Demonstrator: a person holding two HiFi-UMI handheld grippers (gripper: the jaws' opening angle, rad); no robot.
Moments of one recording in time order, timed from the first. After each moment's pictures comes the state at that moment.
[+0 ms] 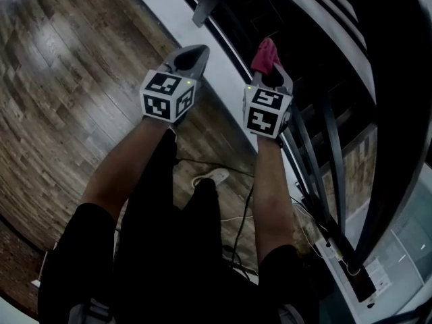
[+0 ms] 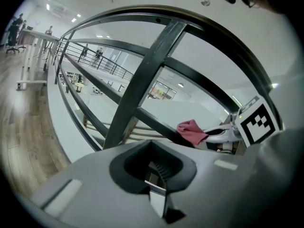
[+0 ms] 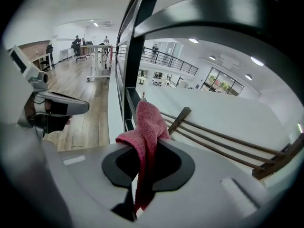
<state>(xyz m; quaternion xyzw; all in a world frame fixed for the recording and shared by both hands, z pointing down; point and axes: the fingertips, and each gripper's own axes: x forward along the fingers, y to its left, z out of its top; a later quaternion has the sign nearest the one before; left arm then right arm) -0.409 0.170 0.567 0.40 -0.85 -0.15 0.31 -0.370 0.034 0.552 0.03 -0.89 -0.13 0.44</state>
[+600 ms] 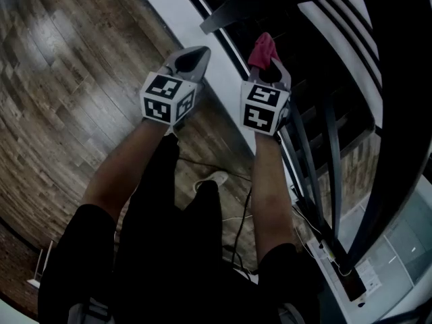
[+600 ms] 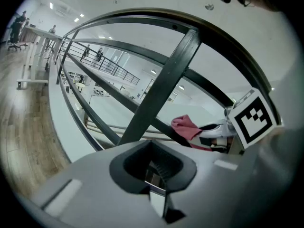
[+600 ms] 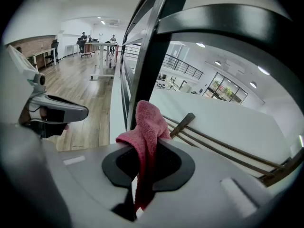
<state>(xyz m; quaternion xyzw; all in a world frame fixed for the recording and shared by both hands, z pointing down) -0.444 0.197 0.572 0.39 -0.85 -0.16 0.30 -0.427 0.072 0.554 0.01 -0.89 -0.16 0.43</state>
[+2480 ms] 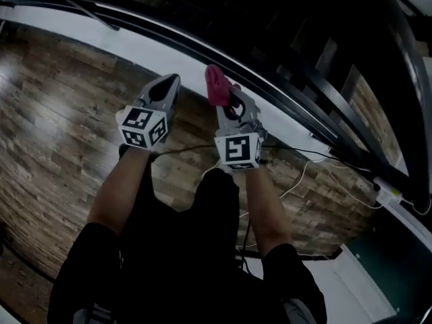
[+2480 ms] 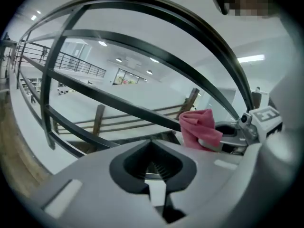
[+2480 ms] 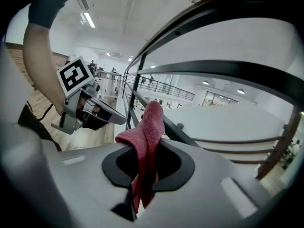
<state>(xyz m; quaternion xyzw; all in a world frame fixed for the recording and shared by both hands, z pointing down) -0.151 0.035 0.586 0.56 -0.78 -0.06 0.28 -0.070 -0.025 0.548 -0.01 -0.95 -0.15 0.26</state>
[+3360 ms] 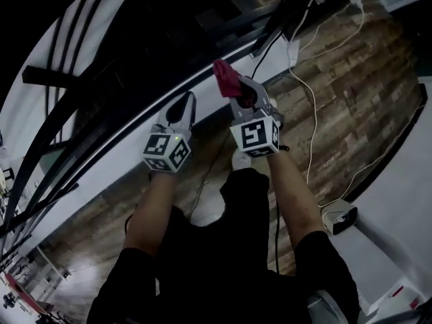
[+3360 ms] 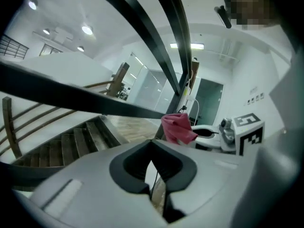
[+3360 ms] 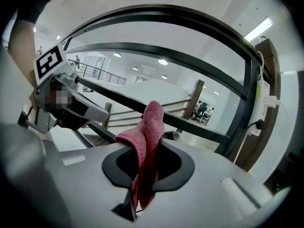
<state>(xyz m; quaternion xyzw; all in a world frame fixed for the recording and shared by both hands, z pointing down) 0.186 -0.226 0.592 0.84 -0.49 0.01 0.24 0.277 -0.251 0.576 0.42 -0.86 -0.07 0.27</state>
